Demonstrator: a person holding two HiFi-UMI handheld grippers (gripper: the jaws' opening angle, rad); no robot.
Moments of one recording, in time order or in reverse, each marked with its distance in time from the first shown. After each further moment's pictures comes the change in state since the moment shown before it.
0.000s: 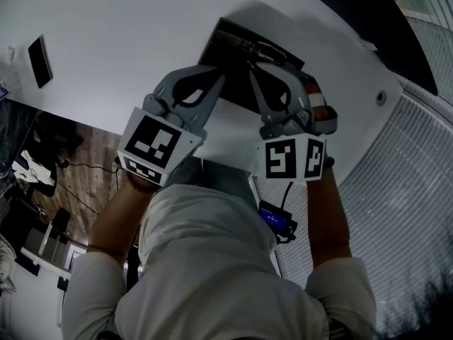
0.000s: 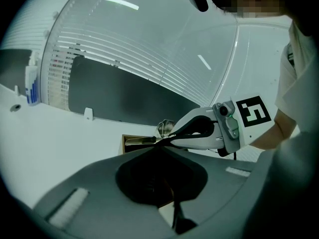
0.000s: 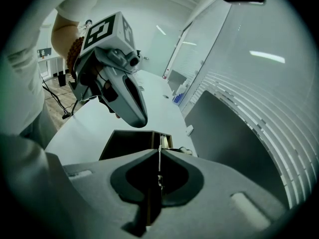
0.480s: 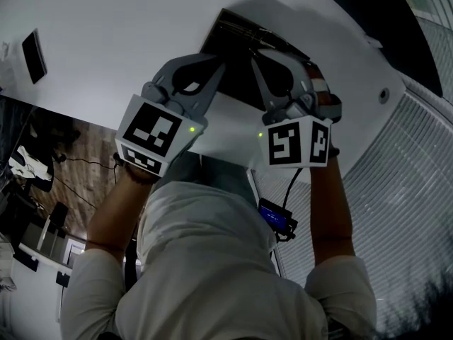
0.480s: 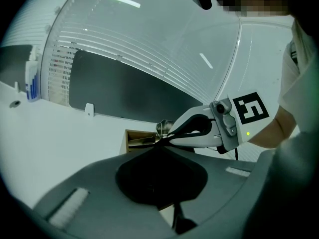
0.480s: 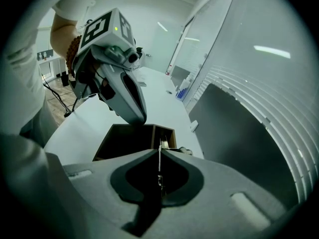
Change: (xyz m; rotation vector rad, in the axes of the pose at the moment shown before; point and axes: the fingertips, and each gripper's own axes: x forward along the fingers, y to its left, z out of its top) left arm 0.012 0.011 -0.011 -0.009 0.020 0.009; right arm 0.020 0.001 -0.013 -0.004 0.028 0.051
